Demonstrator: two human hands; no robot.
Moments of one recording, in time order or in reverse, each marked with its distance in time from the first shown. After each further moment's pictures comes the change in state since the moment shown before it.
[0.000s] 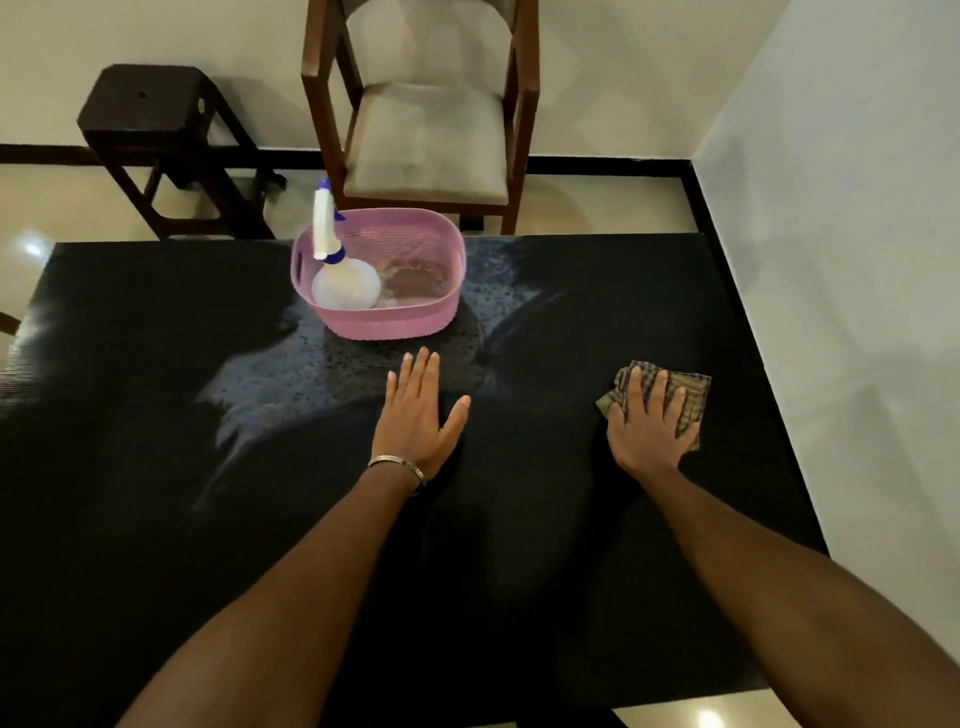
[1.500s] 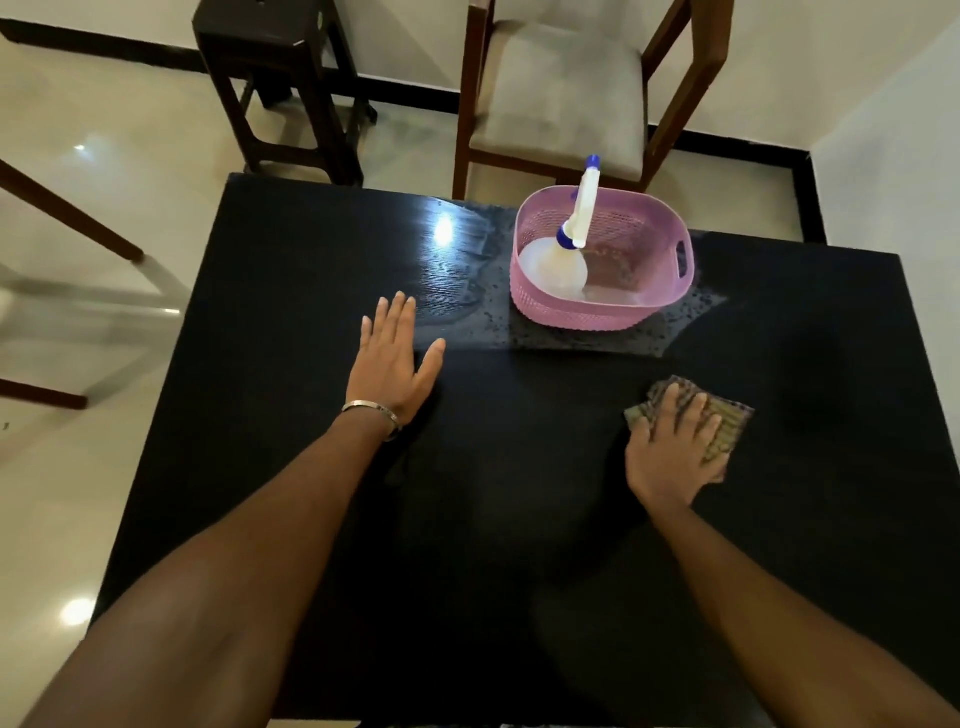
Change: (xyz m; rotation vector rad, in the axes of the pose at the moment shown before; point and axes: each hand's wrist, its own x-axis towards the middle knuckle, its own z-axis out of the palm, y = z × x) left_hand -0.005 -0.261 -0.116 -0.039 0.062 -0.139; right_hand -0.106 -0.214 0.081 -0.003 0.105 0.087
